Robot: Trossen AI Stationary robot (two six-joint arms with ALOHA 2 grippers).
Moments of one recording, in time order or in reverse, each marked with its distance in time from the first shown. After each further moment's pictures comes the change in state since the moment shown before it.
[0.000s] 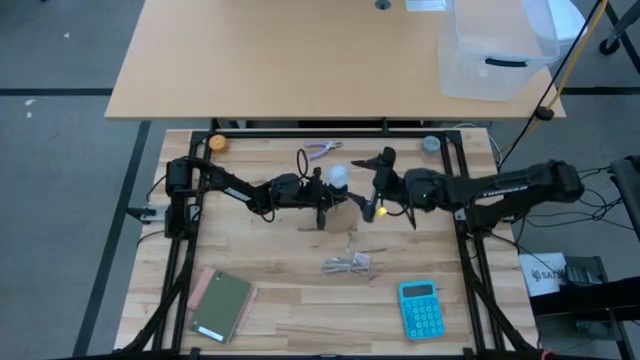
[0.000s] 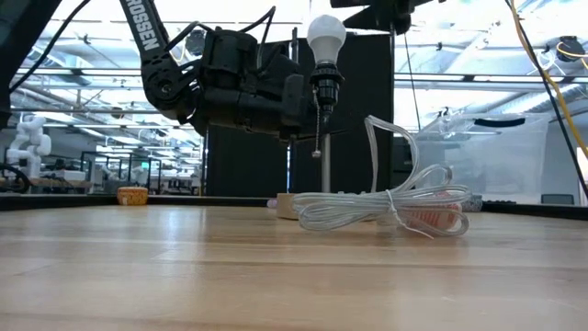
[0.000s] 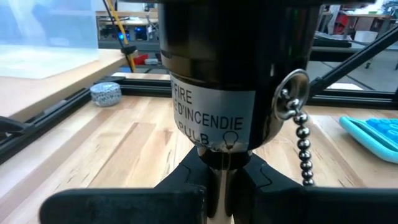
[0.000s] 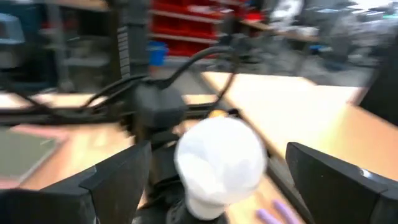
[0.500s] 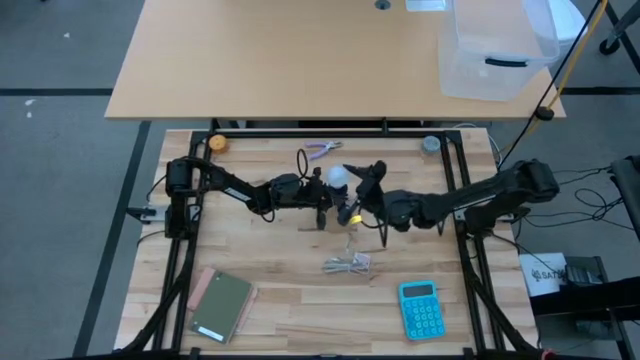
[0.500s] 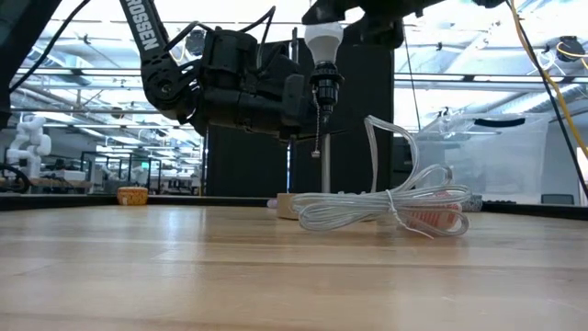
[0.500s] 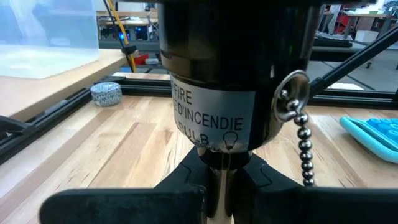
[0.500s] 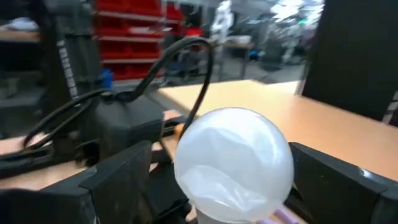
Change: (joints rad) left arm 0.000 0.000 0.000 0.000 -0.005 0.000; right arm 0.099 0.259 0.000 0.361 0.353 0.068
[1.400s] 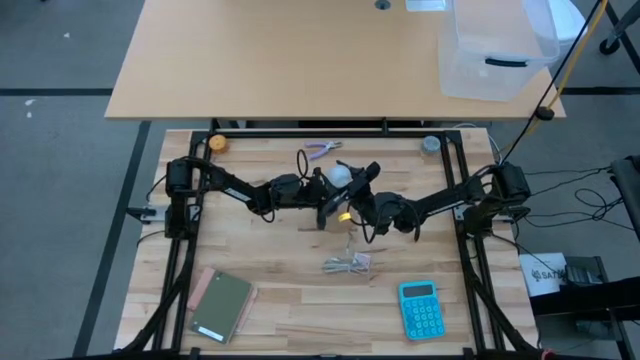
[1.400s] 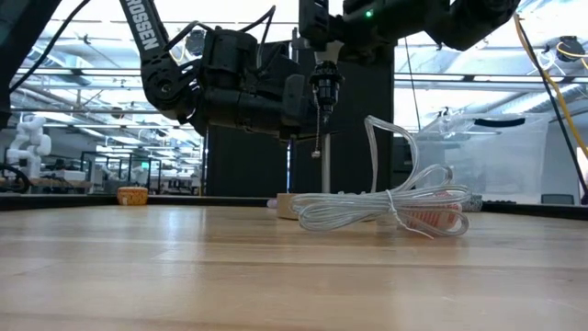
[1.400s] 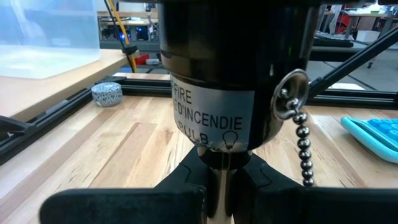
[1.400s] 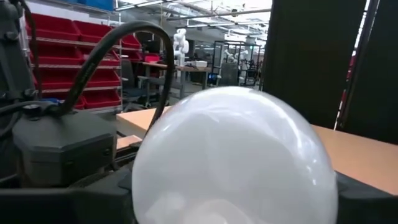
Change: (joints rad) left arm -0.004 0.000 0.000 0.000 -0.005 0.001; right arm -0.045 0.233 0.000 0.455 0.148 -0.154
